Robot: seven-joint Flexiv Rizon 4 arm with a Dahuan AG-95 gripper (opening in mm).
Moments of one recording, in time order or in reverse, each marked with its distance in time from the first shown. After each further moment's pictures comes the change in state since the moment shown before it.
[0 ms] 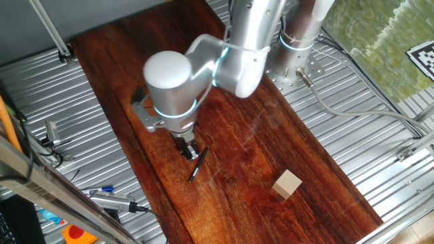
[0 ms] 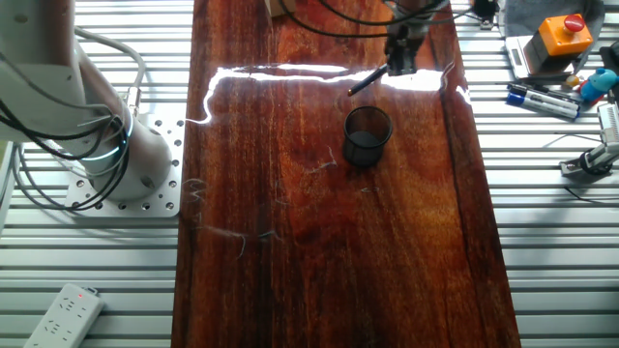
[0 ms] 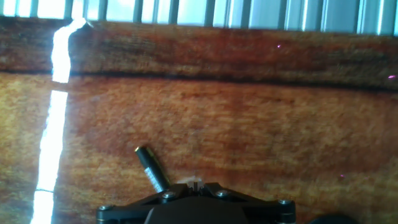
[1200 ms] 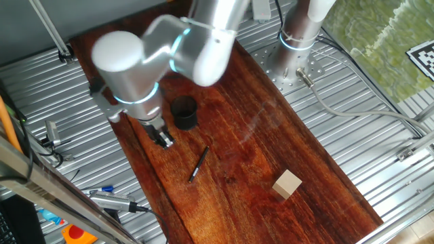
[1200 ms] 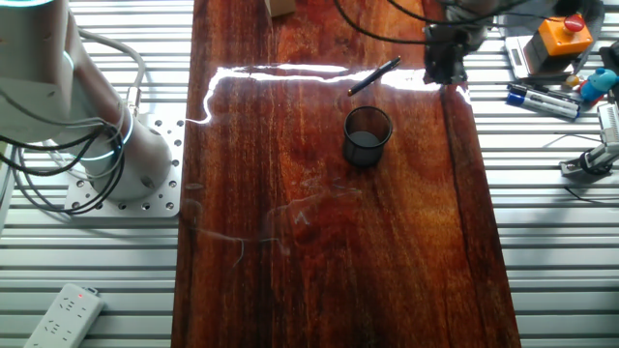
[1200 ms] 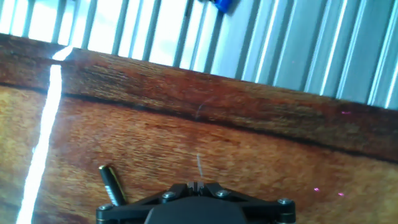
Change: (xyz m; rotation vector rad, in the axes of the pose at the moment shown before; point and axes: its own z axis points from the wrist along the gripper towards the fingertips) arm -0.051 -0.049 -0.051 0.003 0.041 -0.109
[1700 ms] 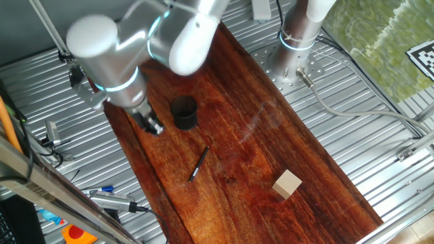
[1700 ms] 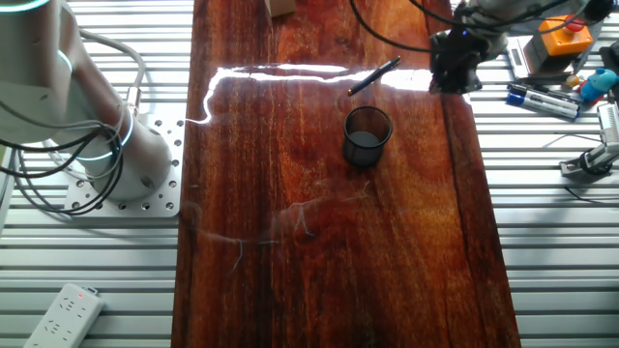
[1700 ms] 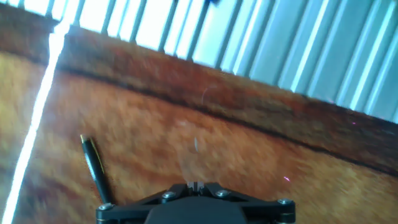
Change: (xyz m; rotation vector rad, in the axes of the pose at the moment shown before) arm -0.006 -0.036 -0.026 -0.009 0.067 -0.093
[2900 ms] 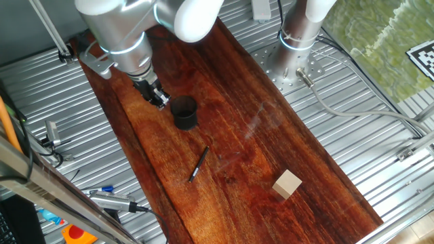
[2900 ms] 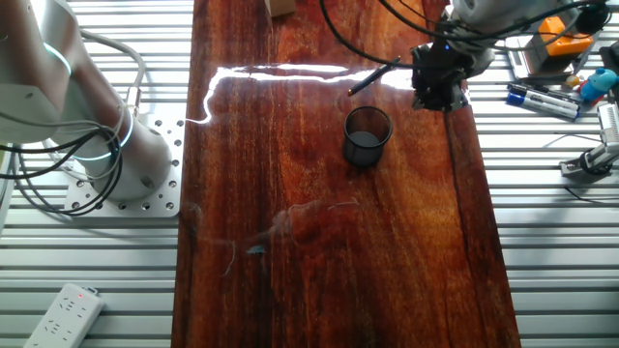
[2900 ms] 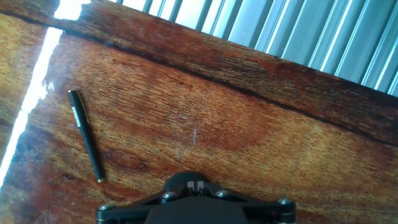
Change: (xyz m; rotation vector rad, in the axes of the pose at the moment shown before) arm 0.069 -0.042 -0.038 0.010 0.020 -0.076
